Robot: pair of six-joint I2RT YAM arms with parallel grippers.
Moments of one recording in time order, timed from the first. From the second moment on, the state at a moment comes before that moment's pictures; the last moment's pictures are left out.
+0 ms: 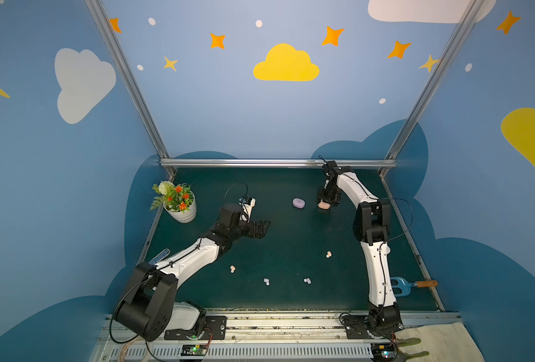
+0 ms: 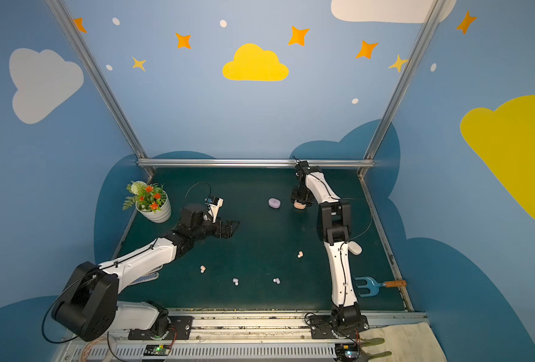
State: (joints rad) left arm -0.42 1.37 0.72 0.09 0.26 -0.25; right arm 0.25 2.48 2.24 -1.15 -0.03 0.41
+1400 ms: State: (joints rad) left arm -0.83 1.44 0.82 0.20 0.55 0.13; right arm 0.59 1.26 1.23 -1.05 -0.55 0.56
